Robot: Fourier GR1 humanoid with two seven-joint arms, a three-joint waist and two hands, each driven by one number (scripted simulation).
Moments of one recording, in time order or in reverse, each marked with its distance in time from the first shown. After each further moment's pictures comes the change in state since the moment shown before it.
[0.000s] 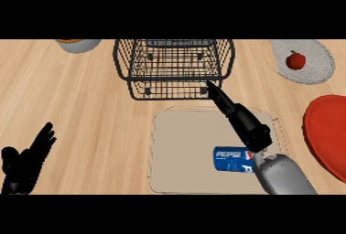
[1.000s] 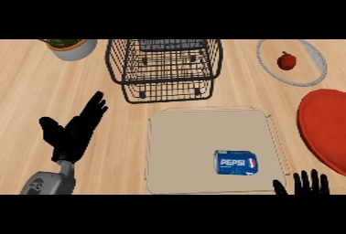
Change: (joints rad) left arm -0.201 -0.176 -0.128 -0.147 0.059 -0.026 0.117; right arm 0.769 0.180 -0.253 -0.095 -0.634 -0.461 -0.548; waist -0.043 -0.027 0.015
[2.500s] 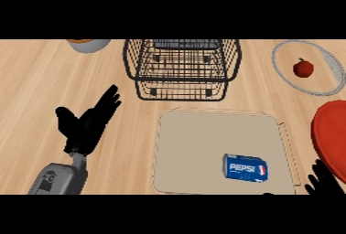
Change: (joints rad) left arm -0.065 -0.058 -0.023 -0.026 -0.045 -0.020 0.080; right arm -0.147 -0.740 0.368 -0.599 0.427 -0.572 1.316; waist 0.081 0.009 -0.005
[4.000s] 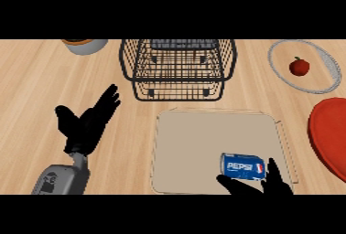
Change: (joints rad) left arm 0.010 -0.069 0.065 -0.032 -0.073 -0.033 0.049; right arm -0.147 0.397 0.144 0.312 0.399 -0.048 0.217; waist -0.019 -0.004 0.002
